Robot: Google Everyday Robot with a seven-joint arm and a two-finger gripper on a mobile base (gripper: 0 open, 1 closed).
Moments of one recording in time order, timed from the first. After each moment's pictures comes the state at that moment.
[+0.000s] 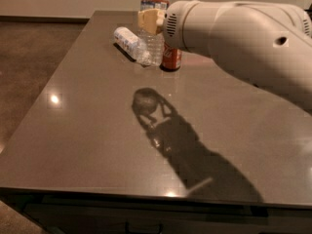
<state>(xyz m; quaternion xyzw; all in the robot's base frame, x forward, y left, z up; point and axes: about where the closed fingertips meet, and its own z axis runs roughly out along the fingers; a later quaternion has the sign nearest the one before) 0.602 -0.003 1.033 -0.78 -0.10 -0.57 0.25</state>
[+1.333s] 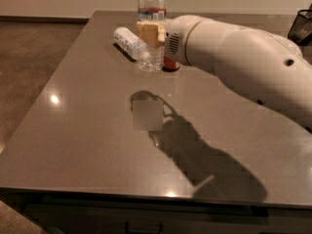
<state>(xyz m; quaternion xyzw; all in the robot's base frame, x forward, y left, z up) 0.595 0.001 1.021 -0.74 -0.17 -0.61 0.24</state>
